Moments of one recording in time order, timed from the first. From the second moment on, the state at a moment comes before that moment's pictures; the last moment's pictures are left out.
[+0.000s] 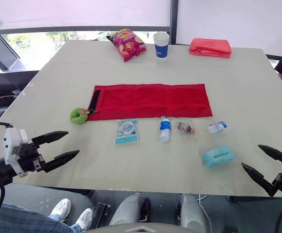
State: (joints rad) left arm 0.28 0.83 0.54 -0.18 -0.59 0.24 -1.17; right arm 0.46 -0.62 -0.60 -0.15 0.63 -0.04 1.17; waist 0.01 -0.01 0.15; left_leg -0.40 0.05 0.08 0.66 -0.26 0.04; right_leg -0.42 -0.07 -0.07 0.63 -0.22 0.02
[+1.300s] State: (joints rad) left arm -0.15 0.84 0.24 -0.08 -0.57 0.69 -0.95; right arm 0.24 -0.64 -0.33 -0.66 0.71 0.24 0.89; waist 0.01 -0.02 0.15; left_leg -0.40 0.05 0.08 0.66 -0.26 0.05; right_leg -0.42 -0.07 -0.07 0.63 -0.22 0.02
